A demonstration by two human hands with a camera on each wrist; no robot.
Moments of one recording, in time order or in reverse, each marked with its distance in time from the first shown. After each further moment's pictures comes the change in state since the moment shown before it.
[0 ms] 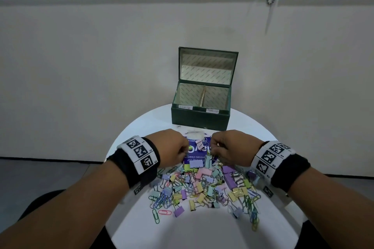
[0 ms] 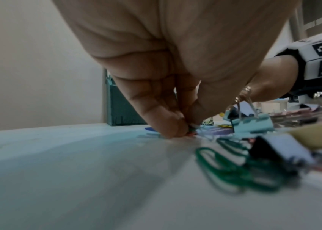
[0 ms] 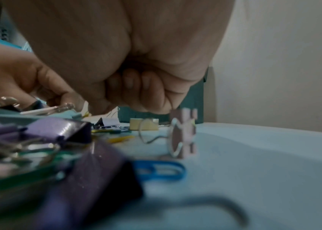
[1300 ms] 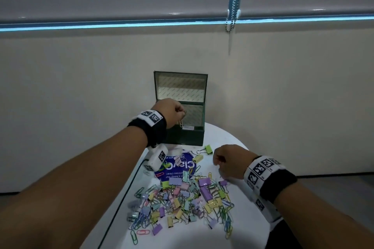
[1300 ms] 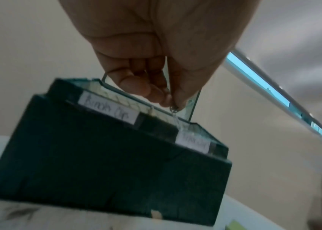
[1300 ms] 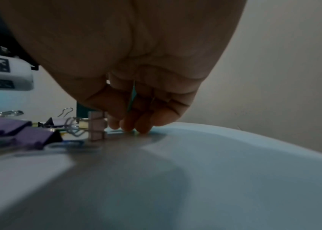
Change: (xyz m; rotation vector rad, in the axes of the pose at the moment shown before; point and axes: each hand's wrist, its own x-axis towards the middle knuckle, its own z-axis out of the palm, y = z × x) left_hand 0.103 0.020 -0.086 -0.297 0.335 -0.204; right_hand -0.038 0.042 -0.012 -0.042 0.042 0.301
